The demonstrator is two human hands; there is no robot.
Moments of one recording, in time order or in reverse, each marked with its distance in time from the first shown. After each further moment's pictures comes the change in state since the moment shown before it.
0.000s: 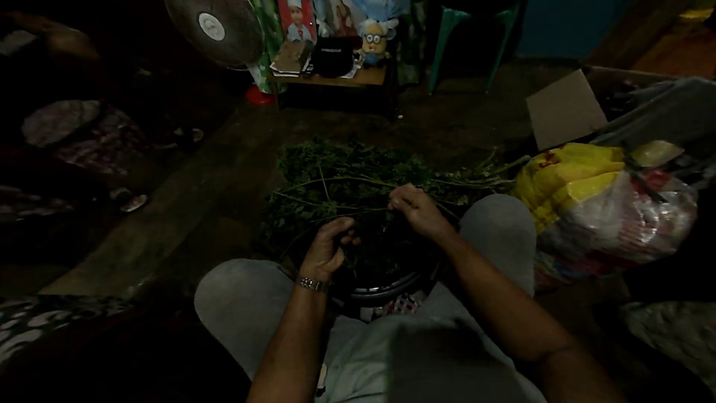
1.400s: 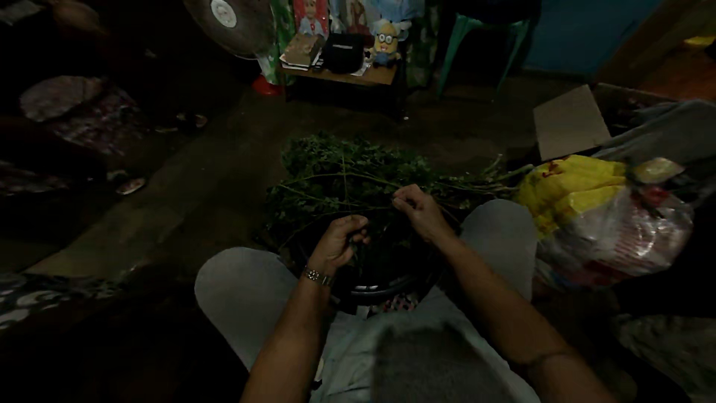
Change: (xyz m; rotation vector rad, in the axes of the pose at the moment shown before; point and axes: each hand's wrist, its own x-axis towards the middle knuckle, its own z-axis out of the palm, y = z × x) left_hand -0.002 -0.001 0.008 0.216 -0.036 -0.021; right_hand -0.005 -0.010 0.008 0.131 0.061 0.021
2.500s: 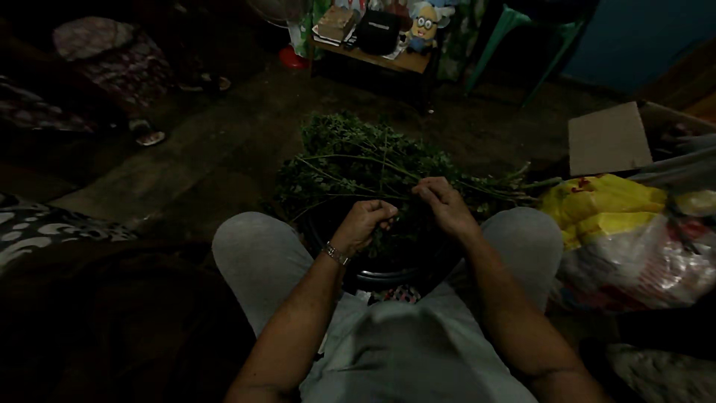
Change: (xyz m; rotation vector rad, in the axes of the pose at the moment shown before) left_hand 0.003 -0.006 0.004 0.227 0.009 0.054; right_hand 0.003 0.005 -0.003 -0.125 -0.068 -0.001
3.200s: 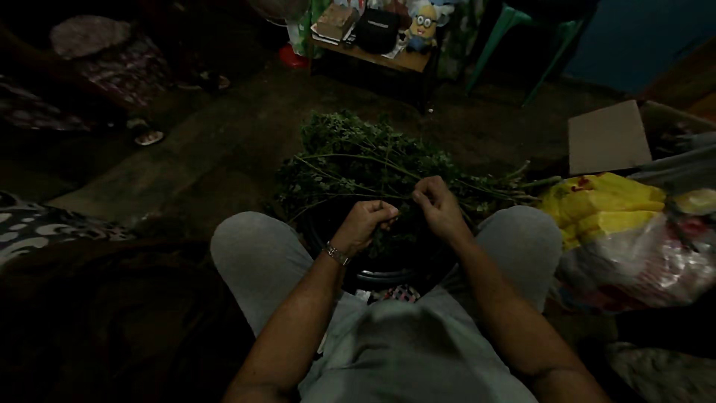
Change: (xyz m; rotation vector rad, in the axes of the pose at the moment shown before) left_hand 0.001 -0.003 0.001 0.001 -0.026 -0.006; right_hand -0.001 0.003 0.016 0.006 0.074 -0.055
